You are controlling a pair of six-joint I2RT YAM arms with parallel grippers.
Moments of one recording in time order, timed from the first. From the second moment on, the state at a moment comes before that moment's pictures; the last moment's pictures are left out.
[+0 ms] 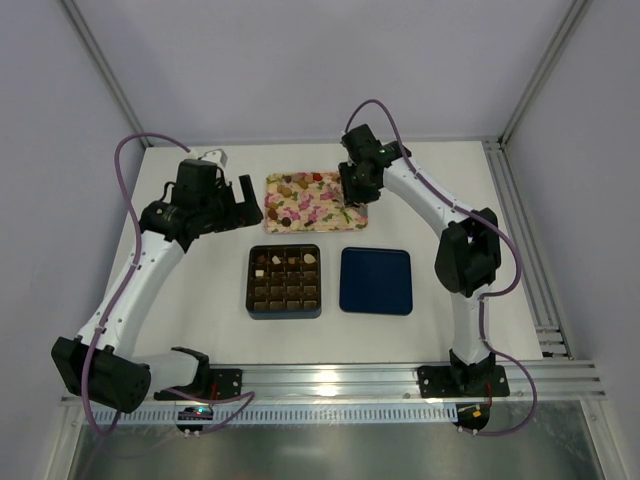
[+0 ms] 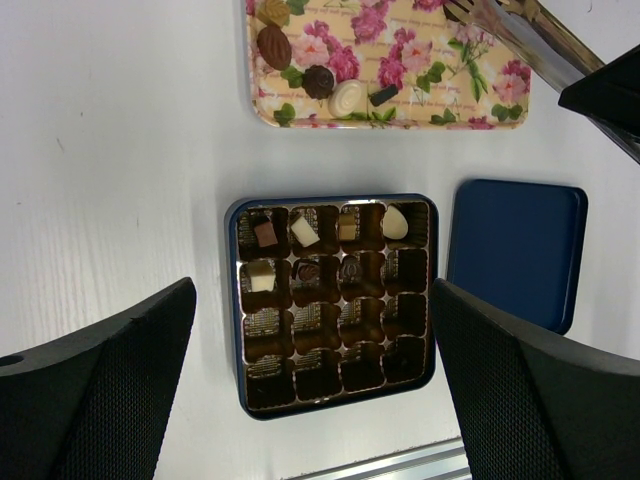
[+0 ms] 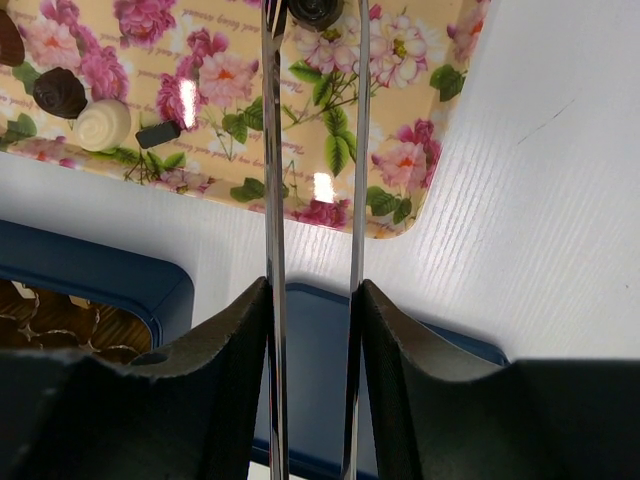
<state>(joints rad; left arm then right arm) -0.30 1.24 1.29 -0.80 0.03 -0.42 0.51 2.06 1.92 -0.91 0.05 0.28</state>
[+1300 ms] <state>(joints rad) -0.30 1.24 1.29 -0.80 0.03 -0.42 0.51 2.00 1.85 -0.90 0.05 0.28</state>
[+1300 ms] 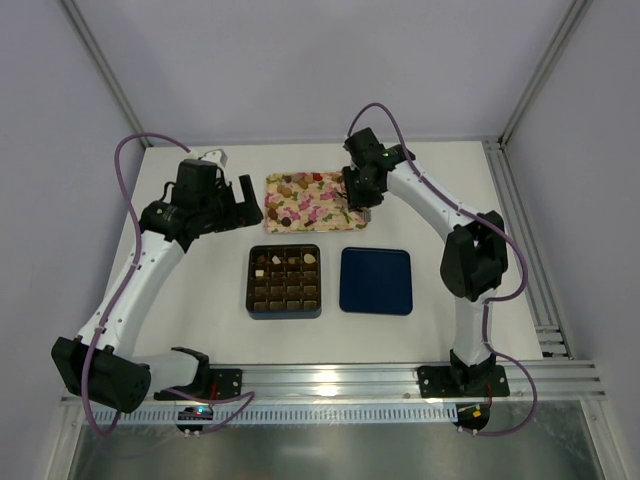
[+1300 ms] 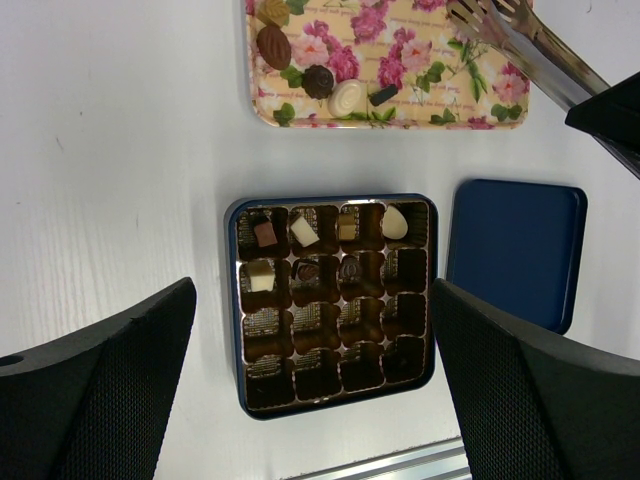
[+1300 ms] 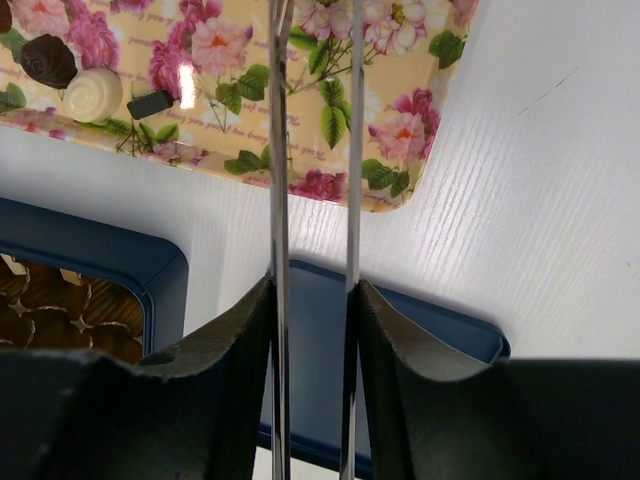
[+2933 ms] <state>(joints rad) -0.30 1.24 1.29 -0.80 0.03 -0.42 0.51 2.00 1.85 -0.90 0.05 0.27</state>
